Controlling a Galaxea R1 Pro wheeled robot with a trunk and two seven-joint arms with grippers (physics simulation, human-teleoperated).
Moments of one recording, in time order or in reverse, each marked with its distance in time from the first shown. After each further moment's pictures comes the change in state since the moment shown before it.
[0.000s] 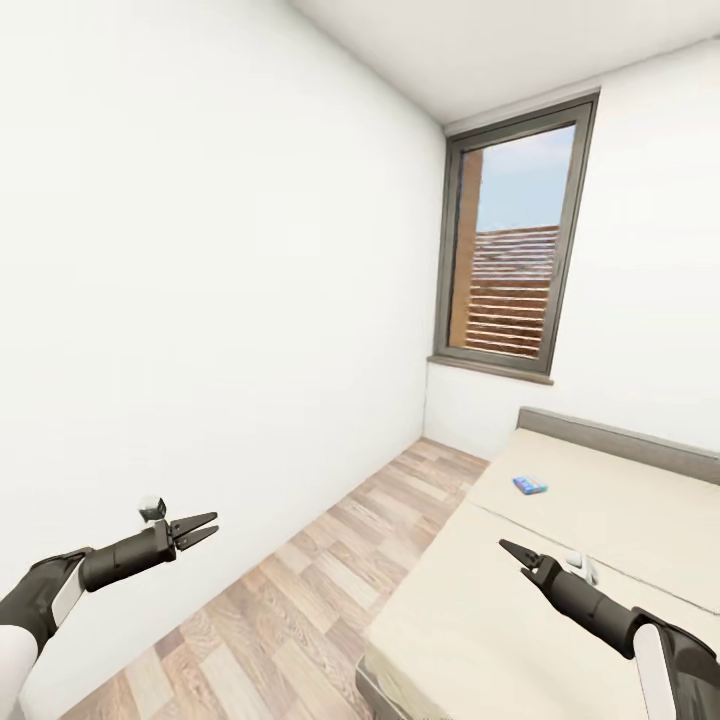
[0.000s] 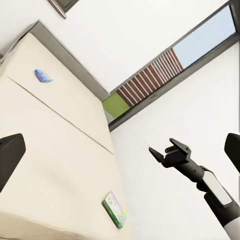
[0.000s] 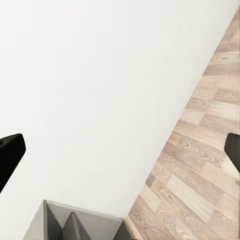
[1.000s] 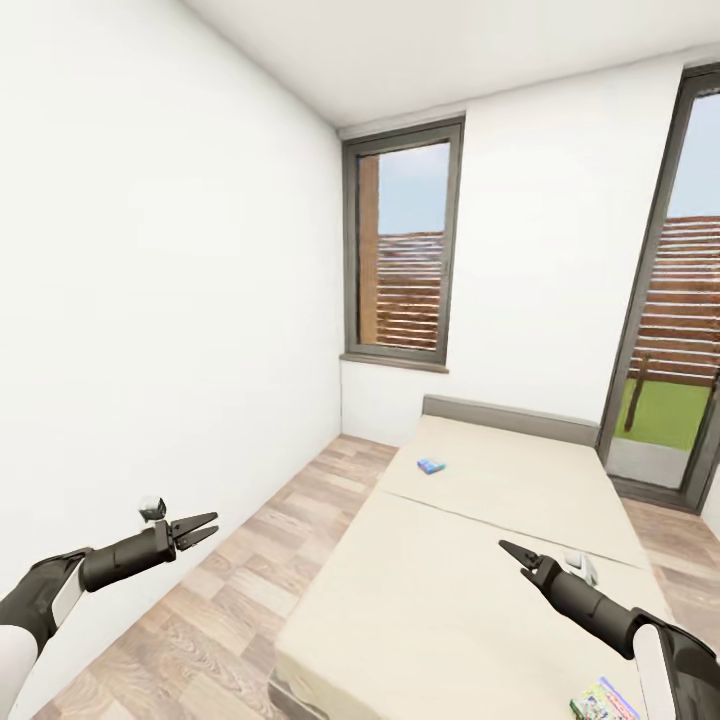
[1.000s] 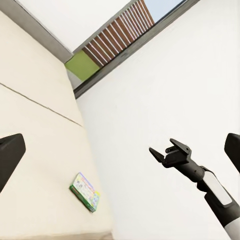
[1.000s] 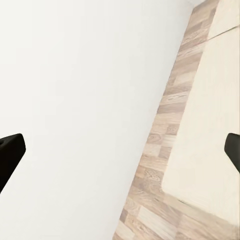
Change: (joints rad) left arm 0.000 0.000 -0.001 0.000 0.001 0.000 0.003; right arm 0.000 0.000 0.000 0.002 0.003 -0.001 0.000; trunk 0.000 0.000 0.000
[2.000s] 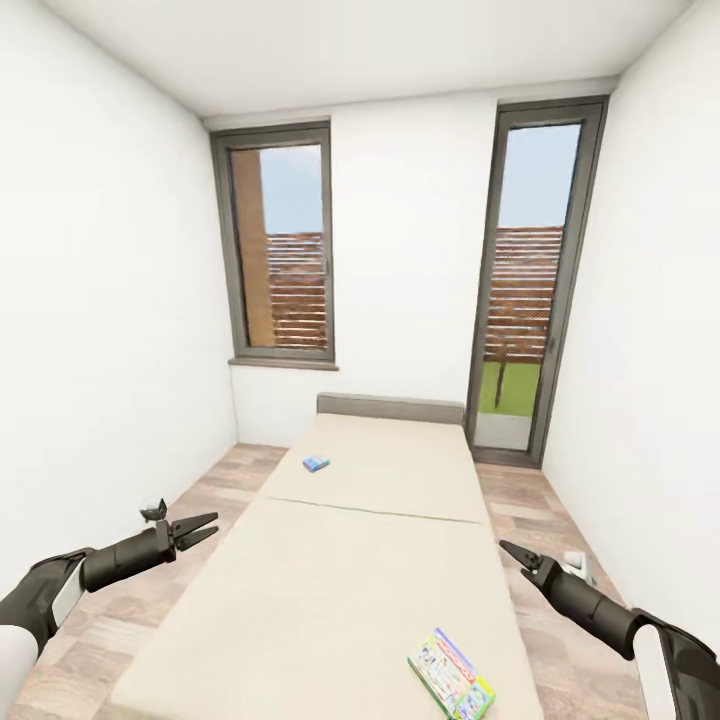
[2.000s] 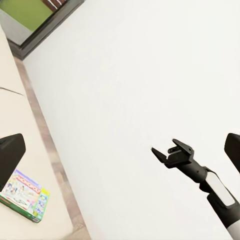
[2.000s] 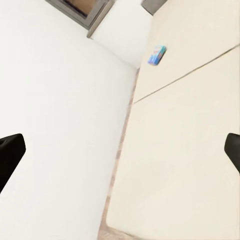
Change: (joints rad) left arm 0.000 -0.001 0.001 0.000 -0.001 -0.001 0.011; right arm 0.001 0.000 0.000 0.001 -0.002 0.000 -0.001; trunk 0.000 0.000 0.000
